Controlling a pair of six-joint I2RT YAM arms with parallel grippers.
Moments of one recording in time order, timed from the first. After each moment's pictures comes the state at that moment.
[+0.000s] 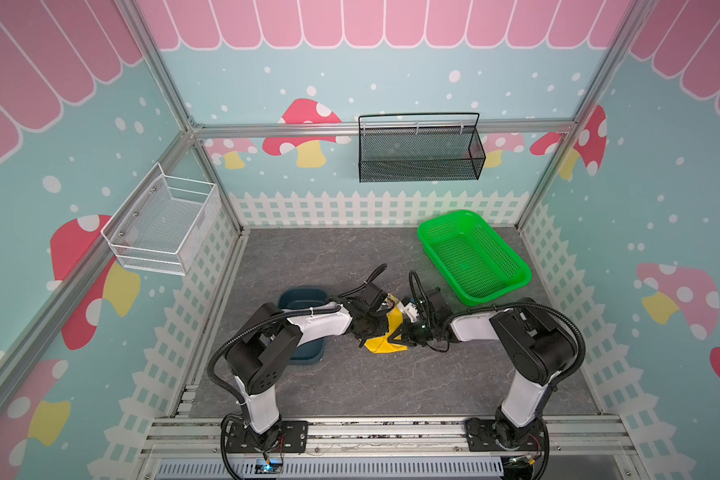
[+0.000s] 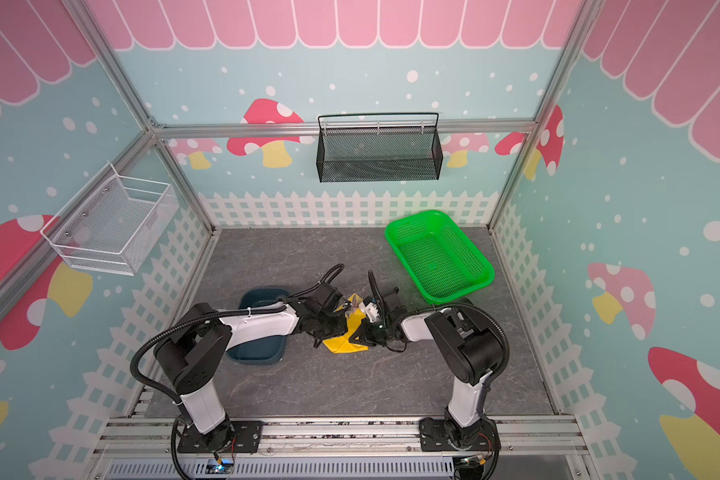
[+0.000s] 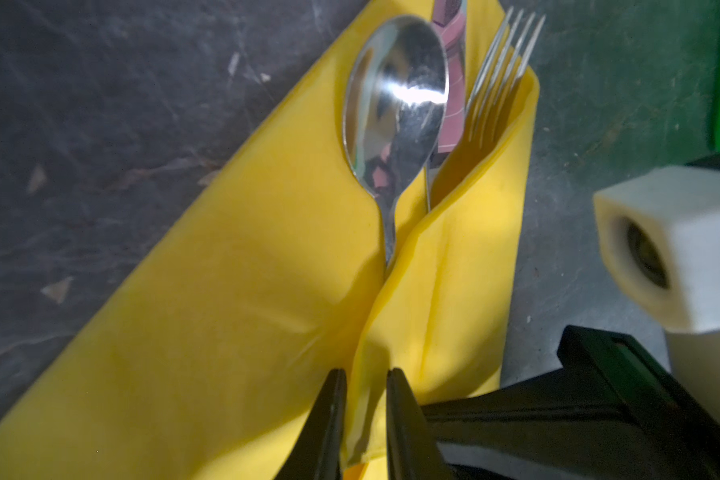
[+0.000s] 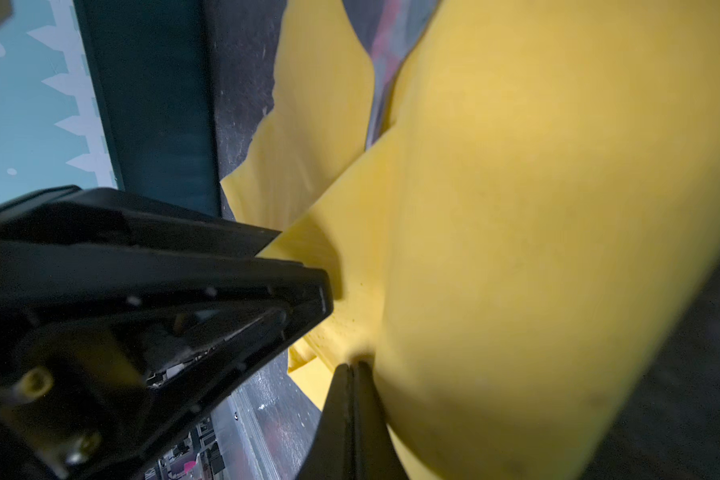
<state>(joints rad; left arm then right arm) -0.74 1.81 1.05 -0.33 0.14 -0.88 0.53 1.80 0.73 0.12 -0.74 0.64</state>
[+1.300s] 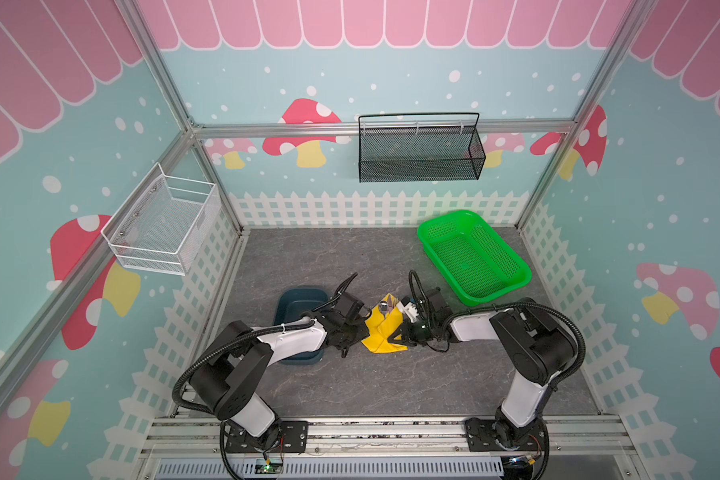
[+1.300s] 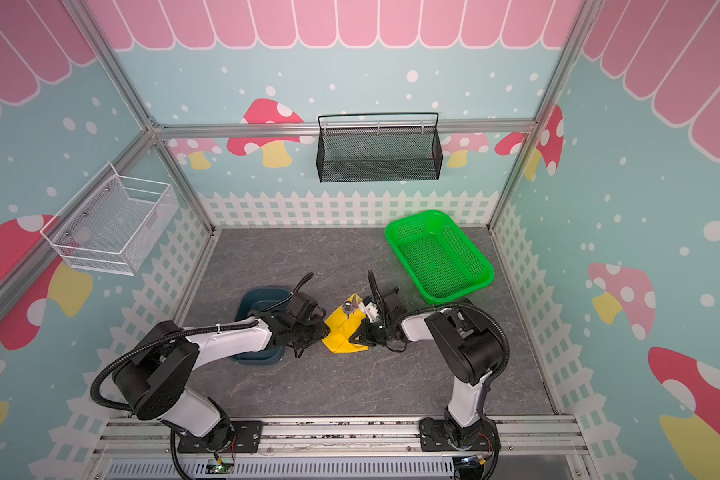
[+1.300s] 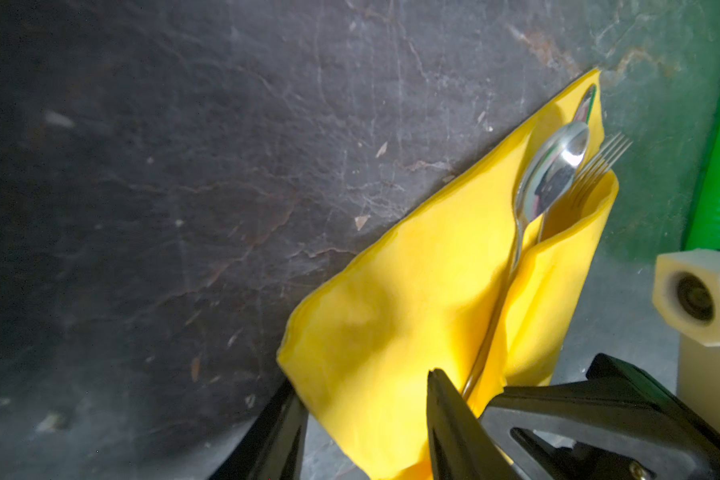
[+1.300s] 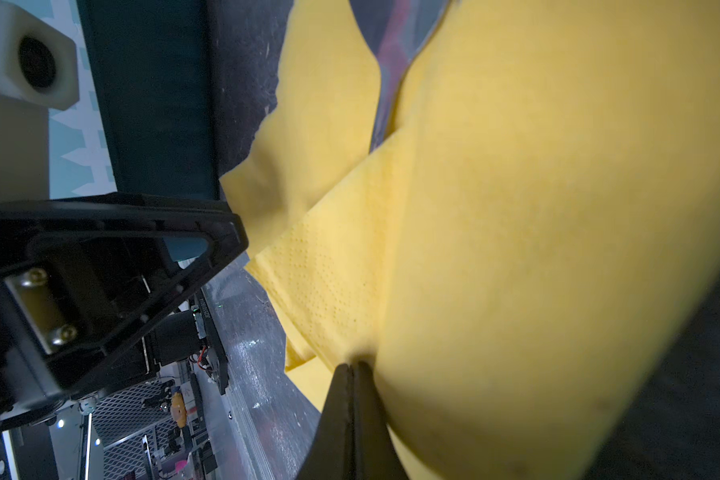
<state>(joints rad) -0.66 1.59 0.77 -0.20 0.07 -1.09 0.53 1.80 0.73 0.12 -0.74 0.62</state>
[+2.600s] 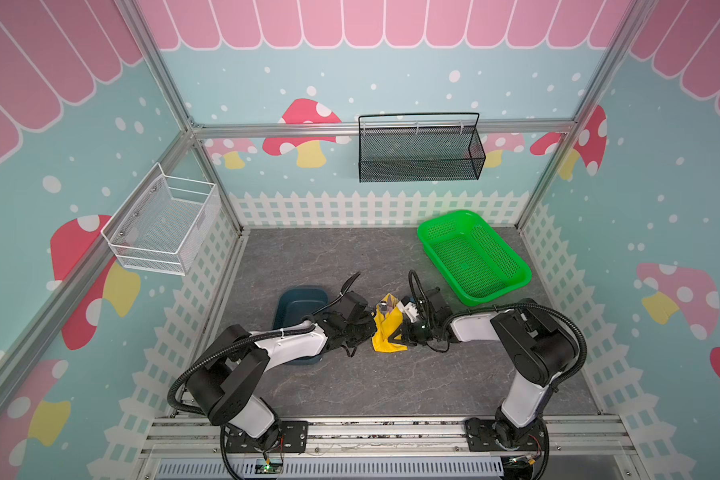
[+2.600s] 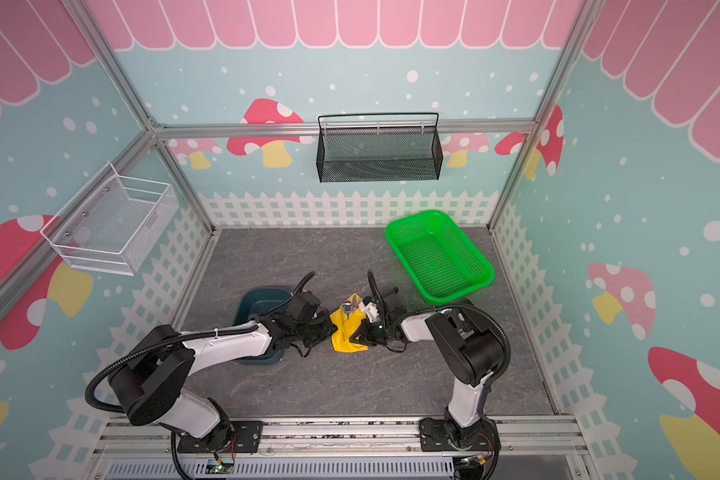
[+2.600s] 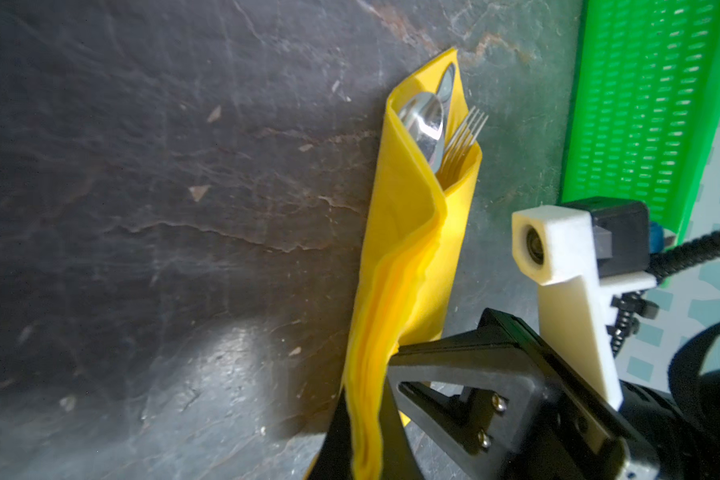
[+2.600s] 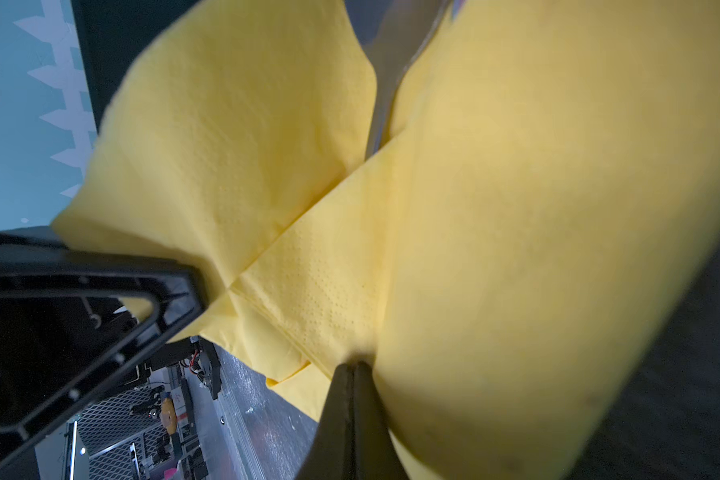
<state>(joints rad) -0.72 1.56 0.76 -0.05 0.15 -1.15 0.54 1.79 0.73 0.11 -0.71 0.61</state>
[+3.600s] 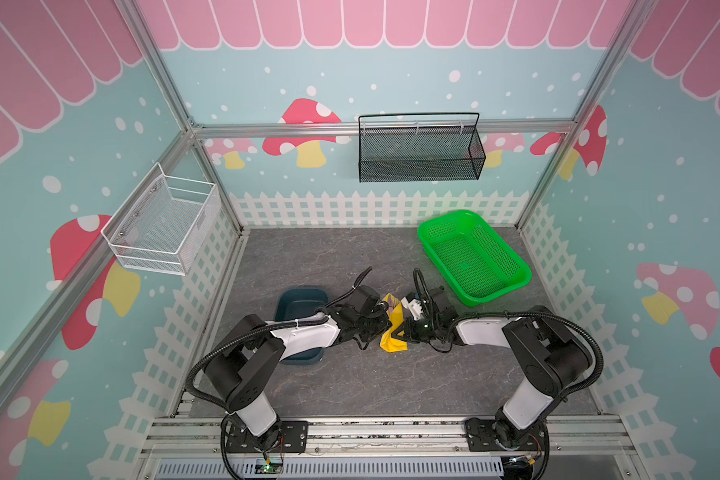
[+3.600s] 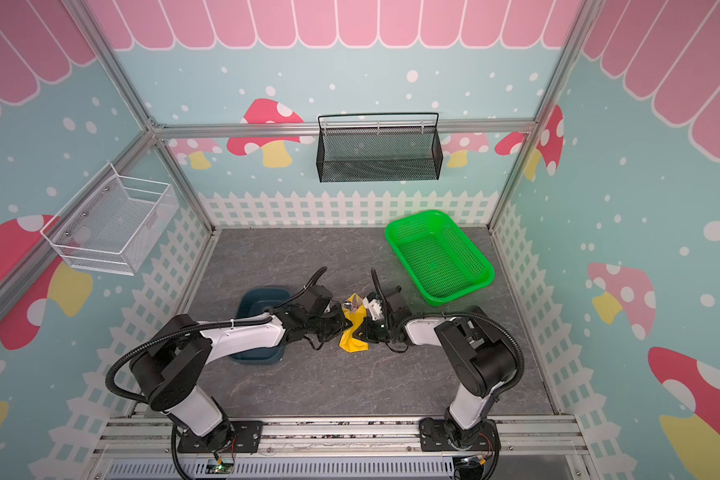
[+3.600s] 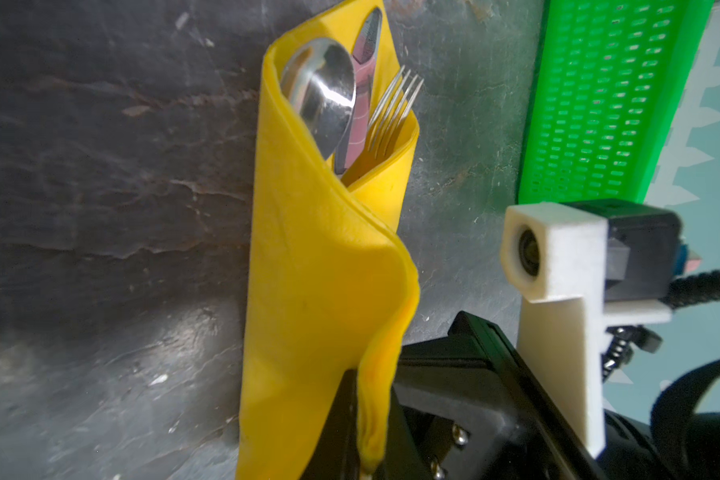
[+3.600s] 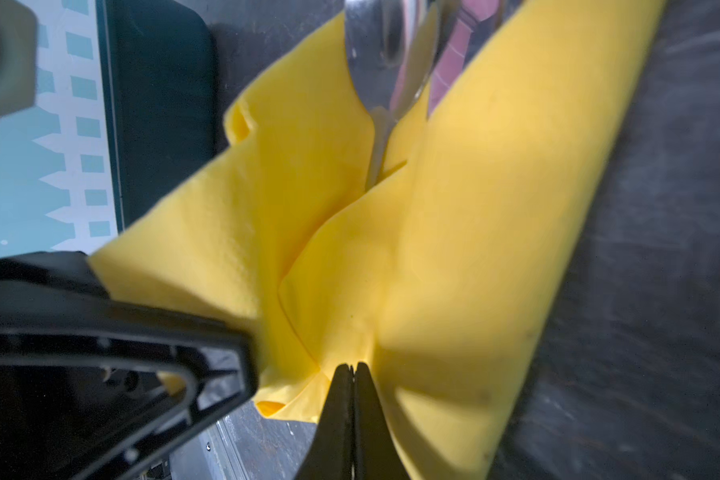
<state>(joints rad) -0.74 1.68 0.90 -0.03 0.24 -1.22 0.54 1.70 0.68 0.11 -0.61 0.62</state>
